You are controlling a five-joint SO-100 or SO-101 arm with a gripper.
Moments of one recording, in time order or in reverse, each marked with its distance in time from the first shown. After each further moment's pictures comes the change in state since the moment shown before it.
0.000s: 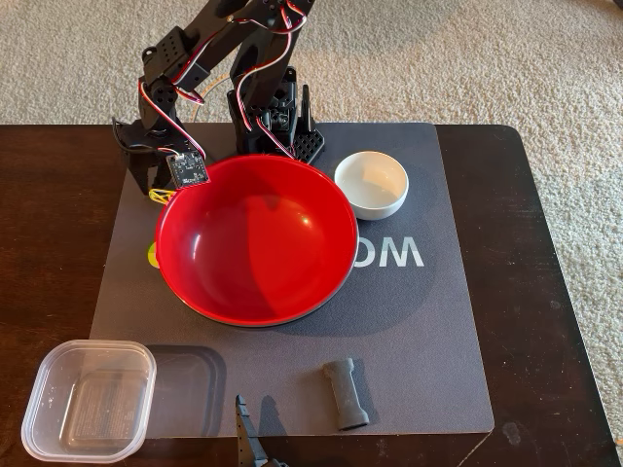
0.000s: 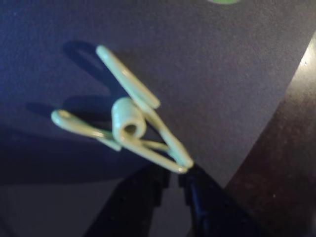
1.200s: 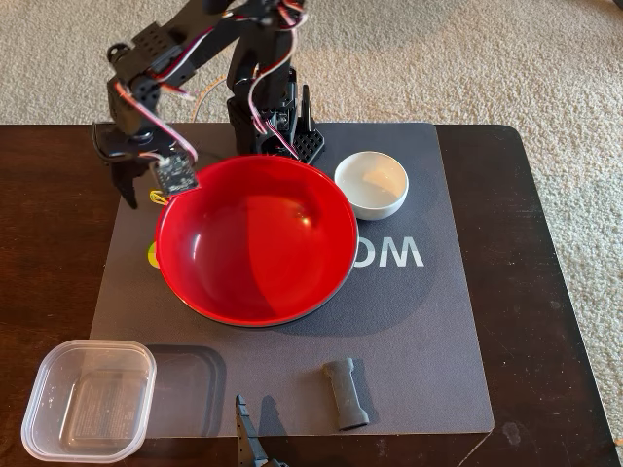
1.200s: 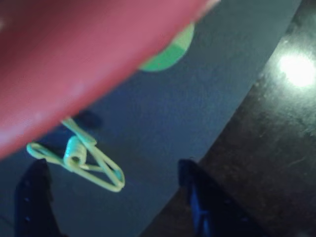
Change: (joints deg) arm -12.2 -7.5 -20.2 14.9 -7.7
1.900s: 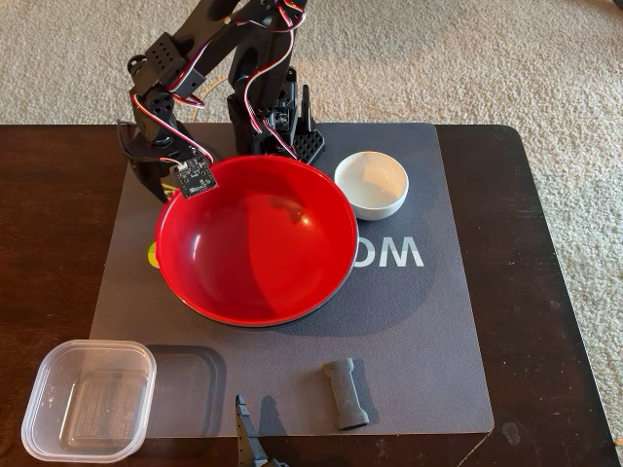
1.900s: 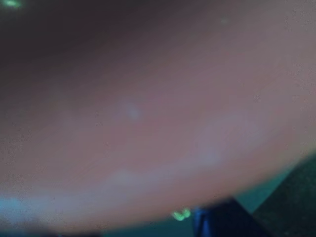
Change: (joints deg) arm 2.5 0.8 10.5 -3.8 0.4
